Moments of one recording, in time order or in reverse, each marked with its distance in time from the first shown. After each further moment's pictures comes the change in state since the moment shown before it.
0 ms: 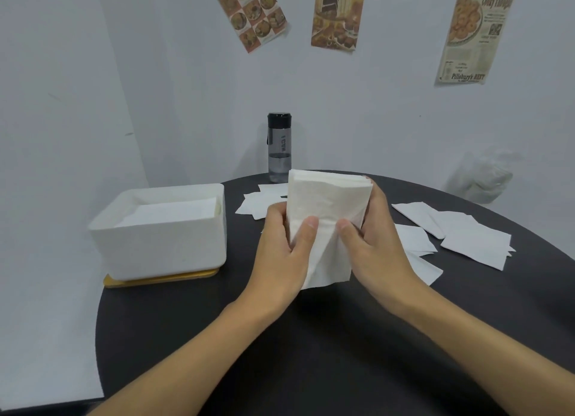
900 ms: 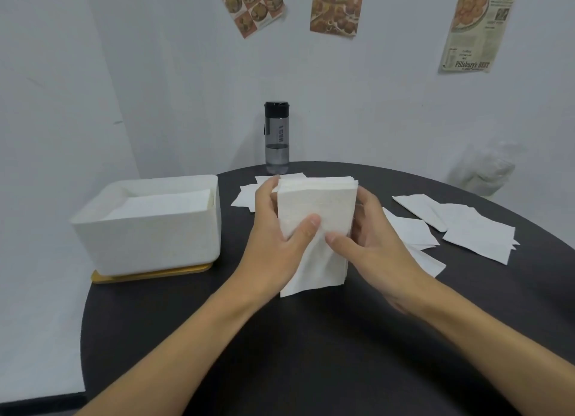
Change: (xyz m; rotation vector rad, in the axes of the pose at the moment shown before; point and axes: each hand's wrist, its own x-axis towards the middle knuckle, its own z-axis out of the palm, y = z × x) left_hand 0.008 -0.003 -0.004 -0.024 -0.067 0.015; right_hand -0.001 0.024 -0.013 0.089 -0.175 0.141
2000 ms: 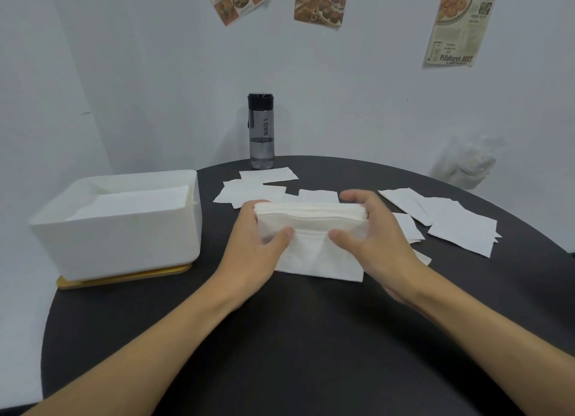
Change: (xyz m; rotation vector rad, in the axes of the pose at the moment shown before) left_hand 0.010 -0.037 -0.002 -0.015 0.004 -0.147; right_hand 0.009 0.014 -0.021 -0.270 0.203 0.057
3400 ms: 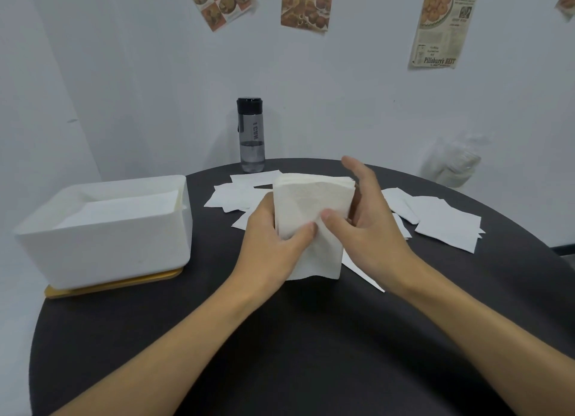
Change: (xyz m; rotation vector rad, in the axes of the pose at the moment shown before) left_hand -0.008 0.033 0.028 -0.019 -0.044 0.110; right_hand -0.005 -0.030 -0.005 0.110 0.004 -0.160
